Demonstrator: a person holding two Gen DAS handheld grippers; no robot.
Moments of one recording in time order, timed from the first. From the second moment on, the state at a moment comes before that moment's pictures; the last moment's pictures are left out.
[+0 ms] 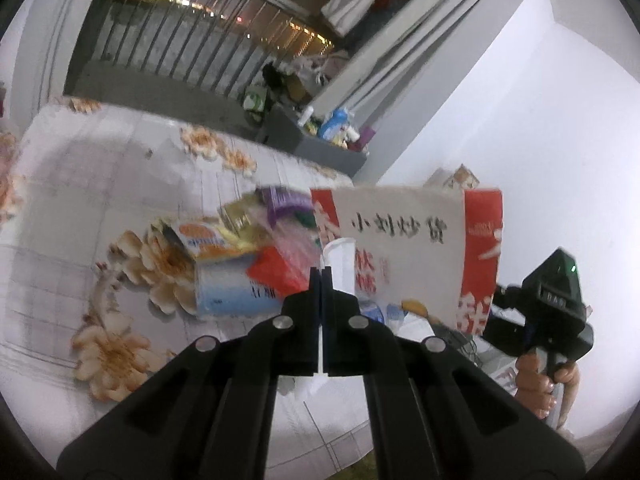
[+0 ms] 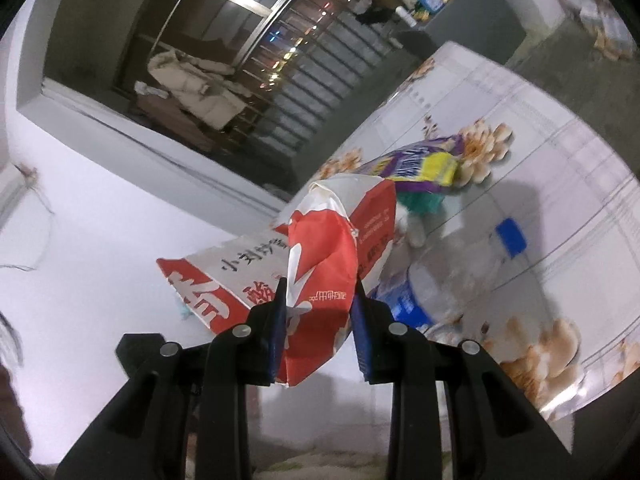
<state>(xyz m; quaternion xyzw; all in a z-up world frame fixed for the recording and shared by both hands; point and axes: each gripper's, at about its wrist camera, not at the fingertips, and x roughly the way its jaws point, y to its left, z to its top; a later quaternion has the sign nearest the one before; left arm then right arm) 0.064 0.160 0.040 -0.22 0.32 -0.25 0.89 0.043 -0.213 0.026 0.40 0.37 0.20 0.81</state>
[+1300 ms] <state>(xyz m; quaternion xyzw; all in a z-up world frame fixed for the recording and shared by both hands) 0.075 0.132 0.180 -0.14 0.20 -0.26 0.93 0.019 -0.289 0.086 0.44 0.24 0.30 0.81</state>
